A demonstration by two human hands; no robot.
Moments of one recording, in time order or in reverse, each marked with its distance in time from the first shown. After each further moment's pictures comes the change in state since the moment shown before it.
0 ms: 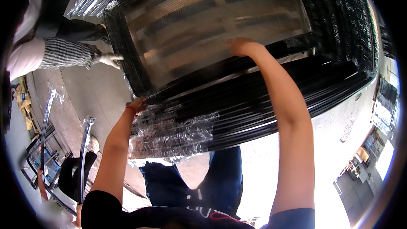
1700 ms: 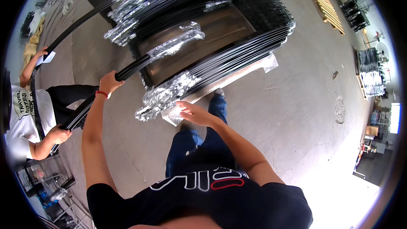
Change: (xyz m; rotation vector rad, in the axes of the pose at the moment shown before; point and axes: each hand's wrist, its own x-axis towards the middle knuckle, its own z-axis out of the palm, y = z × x) left_hand -0.520 0.009 0.000 1.096 0.893 1.036; right_hand -0.442 -0.320 0.219 1.072 0.358 -0.492
